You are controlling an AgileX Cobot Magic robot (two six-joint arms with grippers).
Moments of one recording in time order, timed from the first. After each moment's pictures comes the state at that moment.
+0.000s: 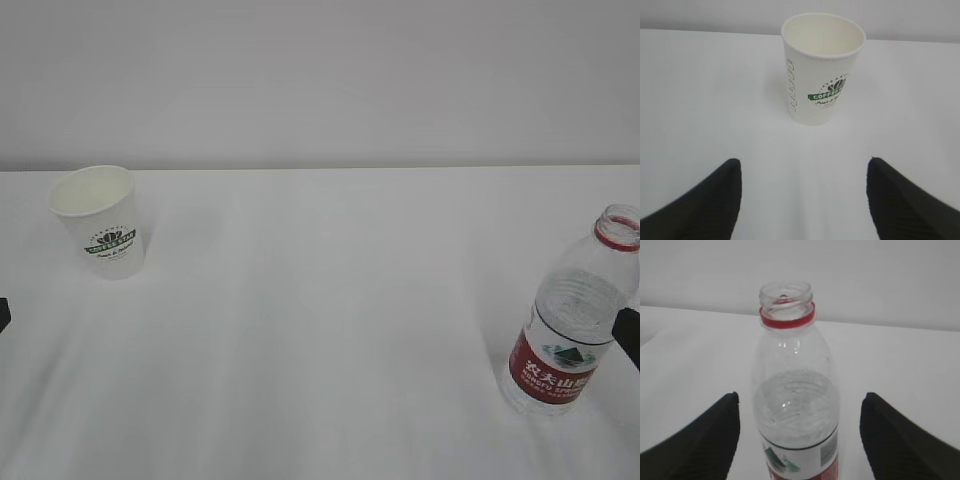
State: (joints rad) left arm -0.14 1.20 -0.06 -0.05 -0.68 -0.11; right arm 0.12 0.68 0.01 -0.39 -0.41 0.34
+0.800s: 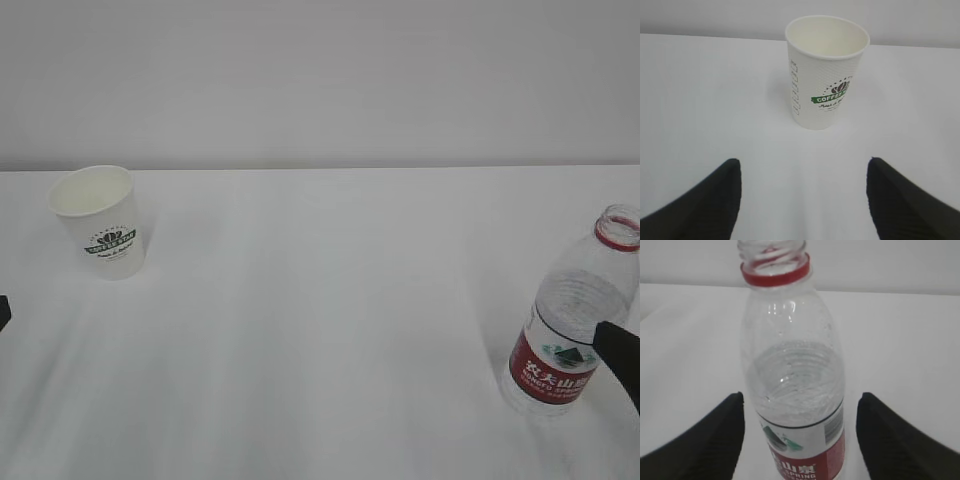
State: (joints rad) left arm -0.14 1.26 -0.04 -0.05 -0.79 -0.11; right arm 0.12 0.88 0.01 -0.34 -0.49 0.31
